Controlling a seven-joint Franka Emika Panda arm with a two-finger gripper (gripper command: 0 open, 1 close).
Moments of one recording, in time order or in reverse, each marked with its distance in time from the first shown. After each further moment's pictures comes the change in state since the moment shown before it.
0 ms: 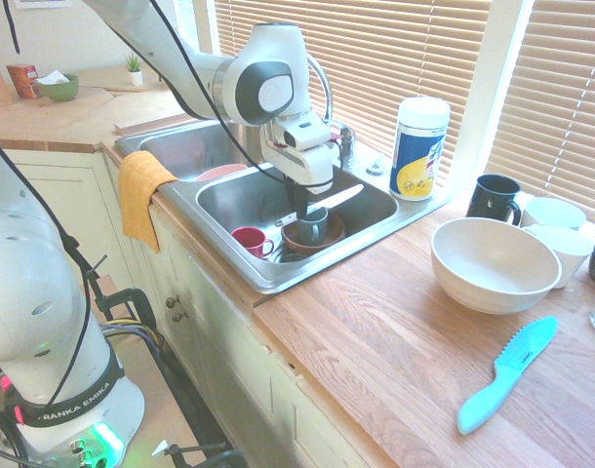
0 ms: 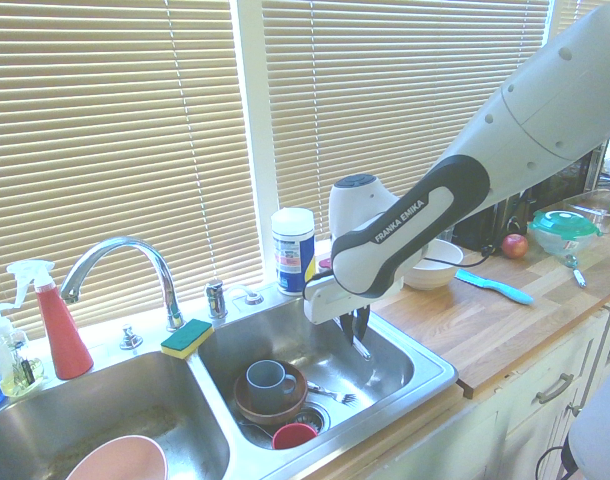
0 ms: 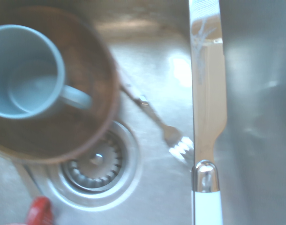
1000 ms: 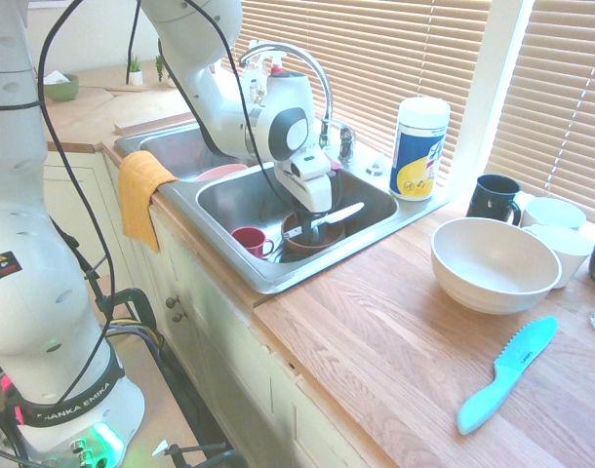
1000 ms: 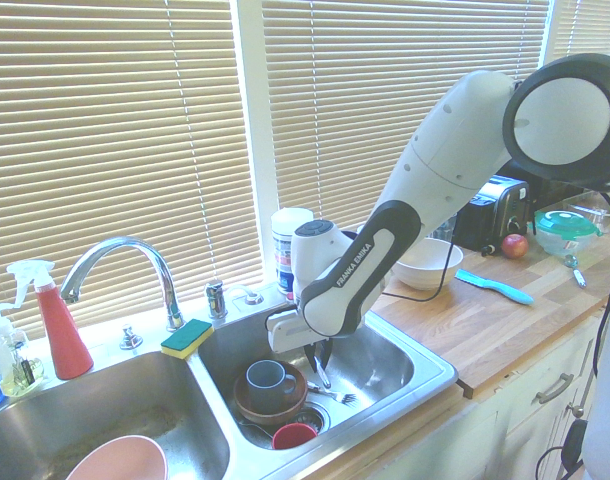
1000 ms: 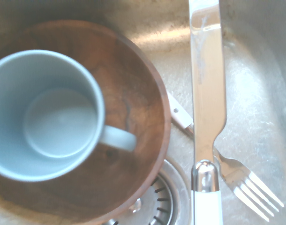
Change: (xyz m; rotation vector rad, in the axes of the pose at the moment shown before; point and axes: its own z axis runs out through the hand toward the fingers) arm -0.002 -0.051 0.086 0.024 -0.013 0.051
